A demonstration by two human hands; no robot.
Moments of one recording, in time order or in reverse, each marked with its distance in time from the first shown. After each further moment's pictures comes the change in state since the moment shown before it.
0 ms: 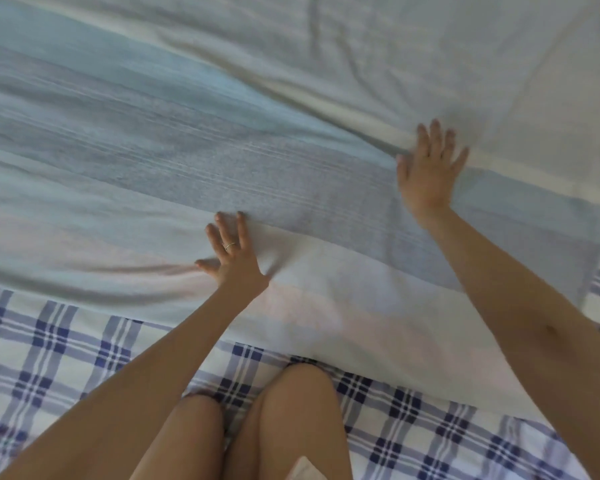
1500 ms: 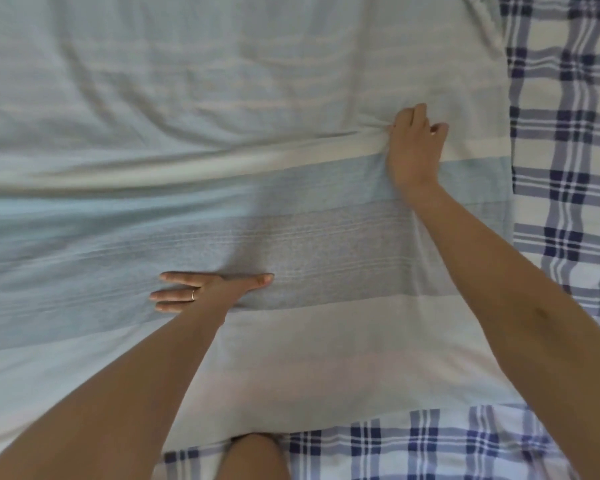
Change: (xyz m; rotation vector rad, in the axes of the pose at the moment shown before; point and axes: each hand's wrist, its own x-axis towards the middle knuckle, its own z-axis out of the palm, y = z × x) left_hand 0.048 0.206 0.008 -0.398 -0.008 -0.511; right_hand 0.078 0.208 0.018 -0.054 0.267 0.250
